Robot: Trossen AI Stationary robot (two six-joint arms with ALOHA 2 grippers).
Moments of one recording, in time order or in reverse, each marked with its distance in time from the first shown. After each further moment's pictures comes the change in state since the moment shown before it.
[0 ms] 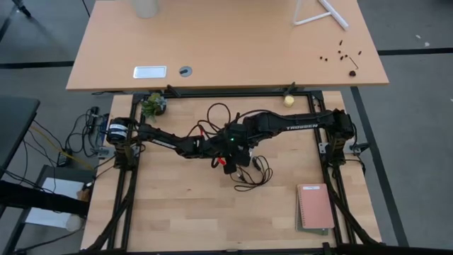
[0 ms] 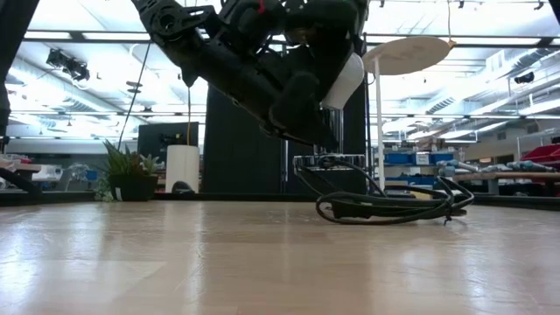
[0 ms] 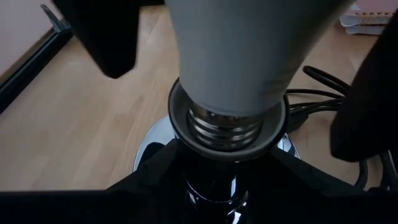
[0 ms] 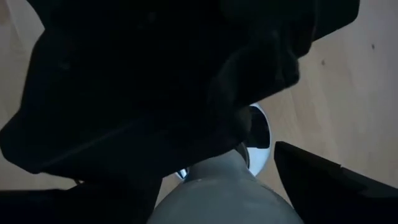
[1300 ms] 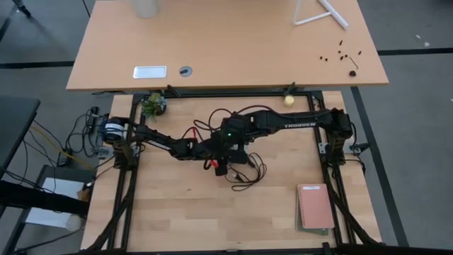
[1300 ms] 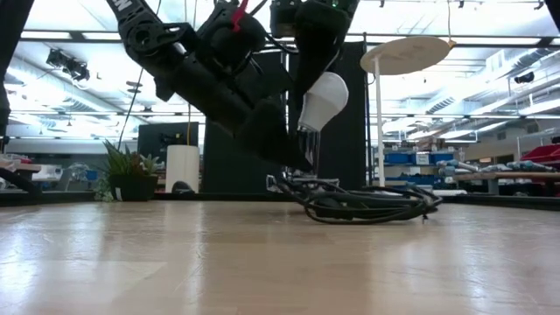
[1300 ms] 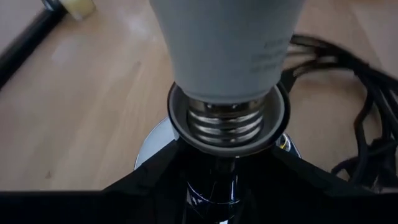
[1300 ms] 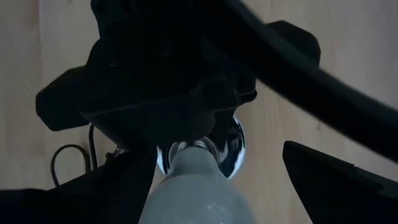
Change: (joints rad) left arm 0.010 -0.040 -0.169 0.089 -0.004 0.048; right arm -0.017 -0.008 0.000 0.140 -0.043 -0.240
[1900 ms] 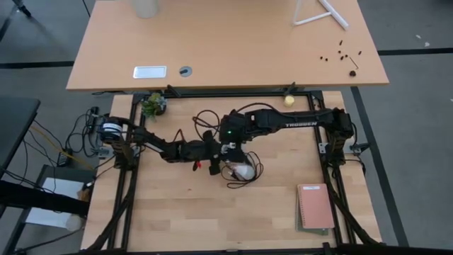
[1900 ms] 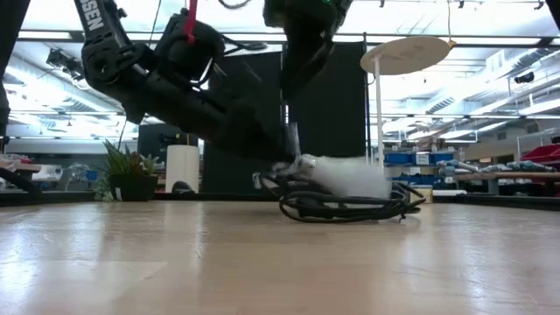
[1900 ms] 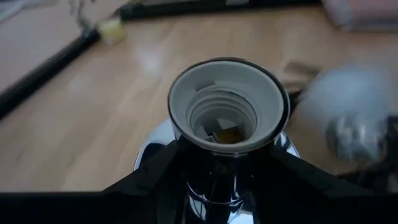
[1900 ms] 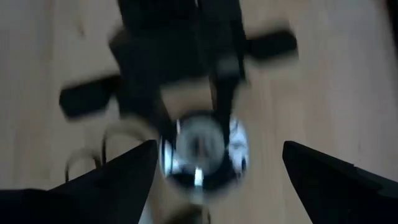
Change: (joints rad) left arm 0.001 -0.022 -0.239 0.362 -0.061 -0.048; right arm -0.012 -0.006 0.003 0.029 -0.002 0.008
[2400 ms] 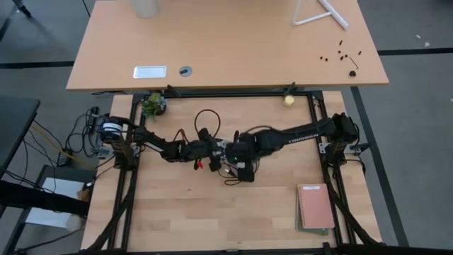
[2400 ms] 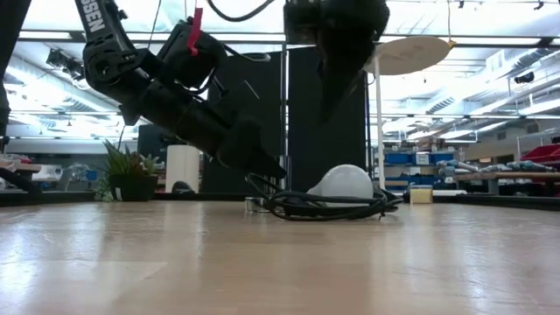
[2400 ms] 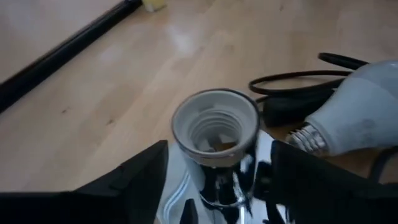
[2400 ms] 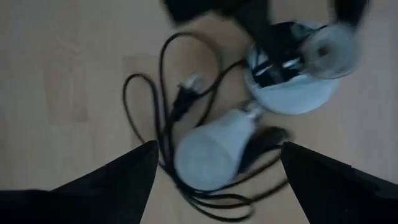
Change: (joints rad) left arm 0.009 0.001 -0.001 -0.051 -0.099 -0.078; right arm 0.164 -0.026 -0.193 0.010 0.005 0.178
